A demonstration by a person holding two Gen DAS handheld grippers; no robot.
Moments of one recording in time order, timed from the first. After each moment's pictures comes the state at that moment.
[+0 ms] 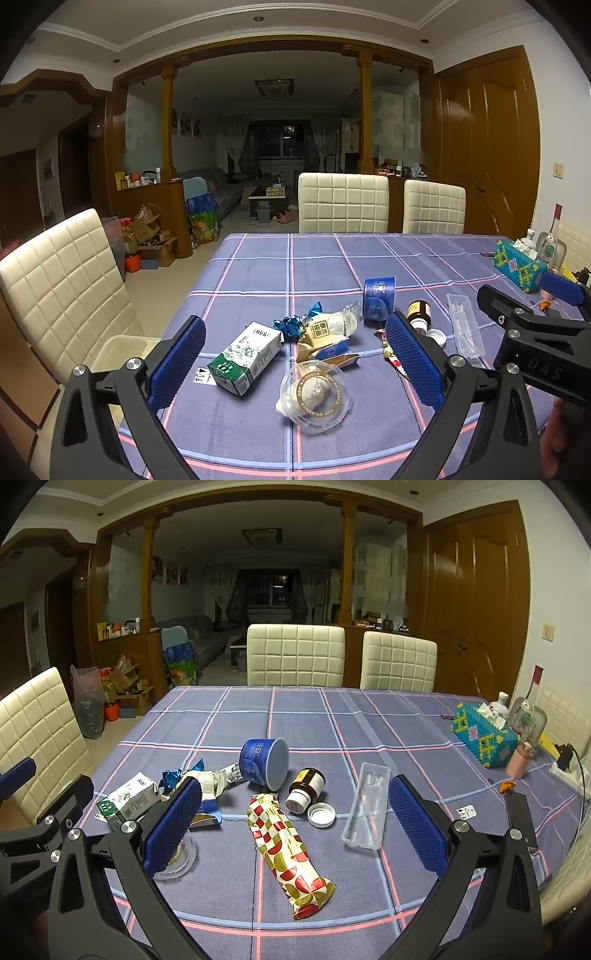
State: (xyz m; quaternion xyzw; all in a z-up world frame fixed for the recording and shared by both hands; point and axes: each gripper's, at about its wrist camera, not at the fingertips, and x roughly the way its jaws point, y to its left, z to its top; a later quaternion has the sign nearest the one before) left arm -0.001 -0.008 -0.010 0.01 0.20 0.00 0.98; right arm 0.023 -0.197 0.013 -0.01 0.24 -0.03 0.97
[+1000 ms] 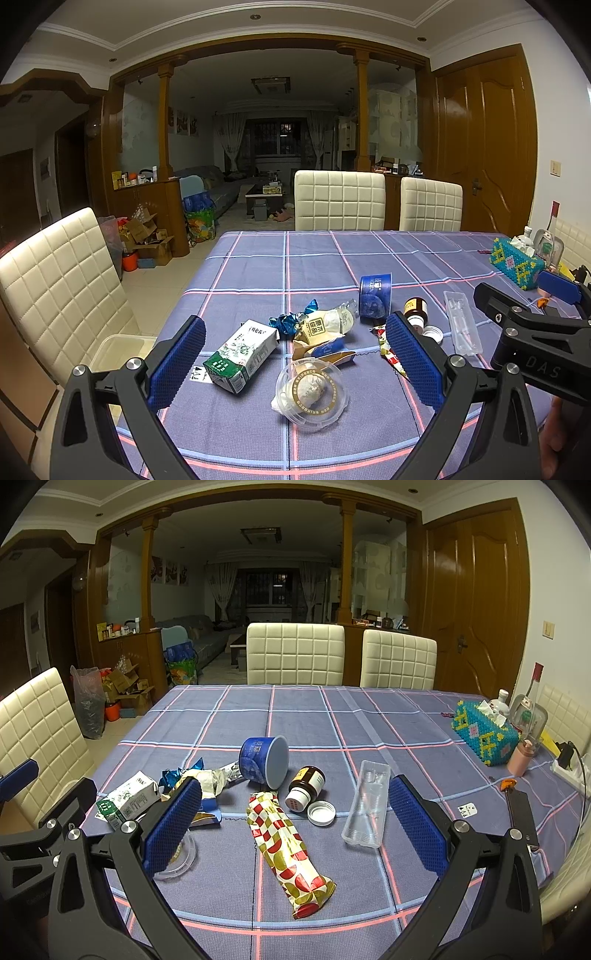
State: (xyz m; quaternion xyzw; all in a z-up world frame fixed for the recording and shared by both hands) left arm 0.003 -0.004 -0.002 0.01 0.21 -0.01 0.98; right arm 0.022 -0.199 0.011 -0.01 0.24 -0.02 0.97
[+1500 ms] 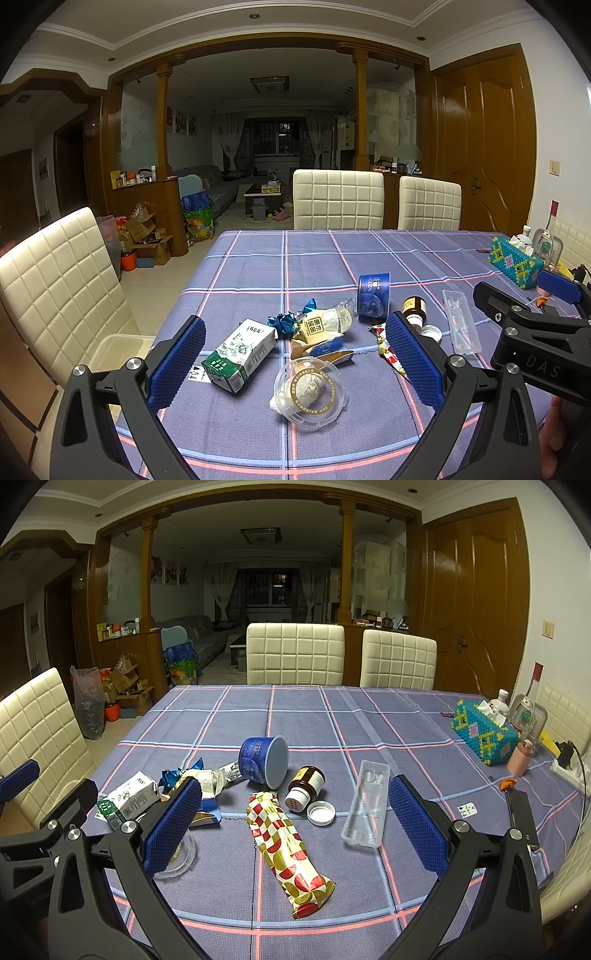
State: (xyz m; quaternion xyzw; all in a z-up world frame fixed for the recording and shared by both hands) left arm 0.003 -0.004 -0.003 0.01 0.21 -0.01 0.98; right arm 0.022 -0.199 0.012 -0.01 0.24 -0.02 0.97
